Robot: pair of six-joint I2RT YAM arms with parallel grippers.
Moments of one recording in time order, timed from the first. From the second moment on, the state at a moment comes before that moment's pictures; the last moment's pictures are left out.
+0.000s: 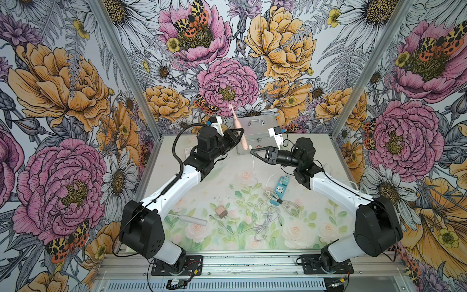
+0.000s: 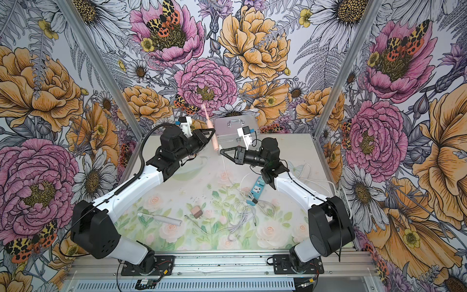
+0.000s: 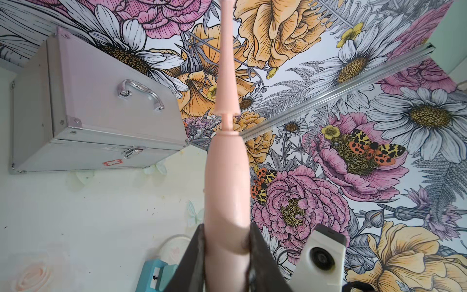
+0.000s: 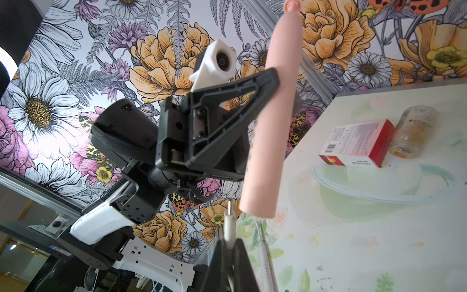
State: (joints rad) left arm -0.47 1.50 1.25 0.11 0.24 -1.05; right arm 0.42 1.50 1.05 0.51 -0.93 0.90
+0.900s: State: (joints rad) left arm -0.44 1.50 1.22 0.28 0.32 -1.16; right arm 0.44 1.51 1.01 0.60 -0.91 0.96
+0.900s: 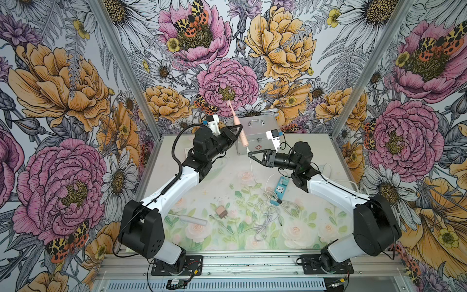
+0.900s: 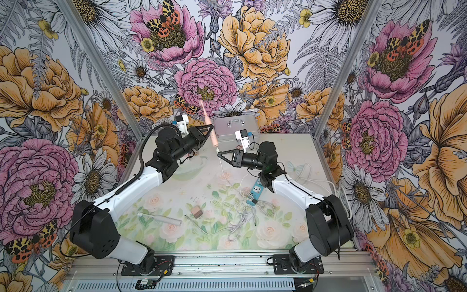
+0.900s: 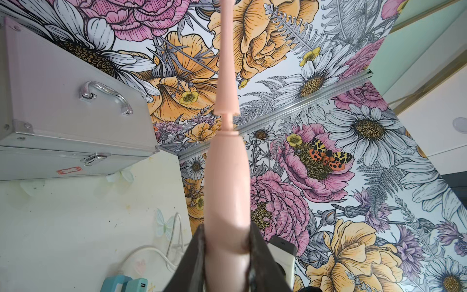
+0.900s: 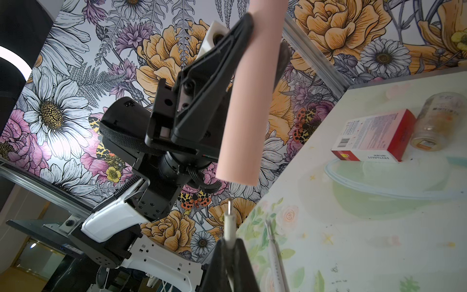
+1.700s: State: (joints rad) left arm -0.45 1.50 1.22 0.28 0.32 -1.16; right arm 0.43 1.54 1.03 0.62 -0.91 0.97
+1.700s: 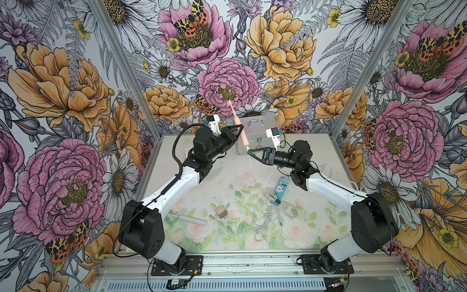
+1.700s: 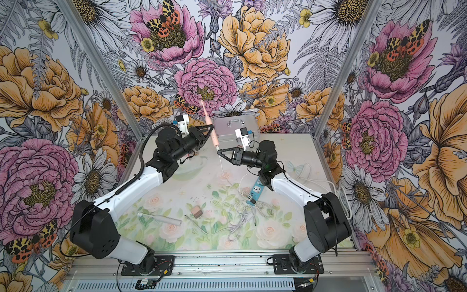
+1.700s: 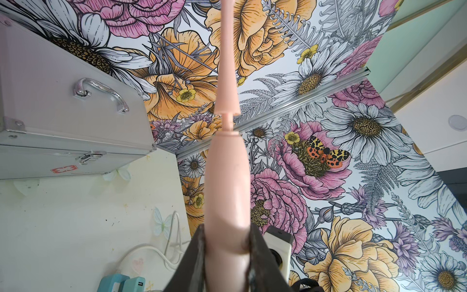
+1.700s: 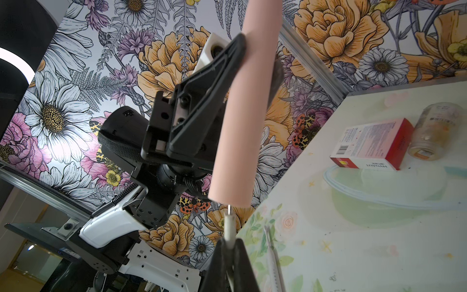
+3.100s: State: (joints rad) left arm -0.52 1.46 1.27 0.27 0.32 -0.92; right arm 0.41 1.55 1.04 0.81 -1.00 1.11
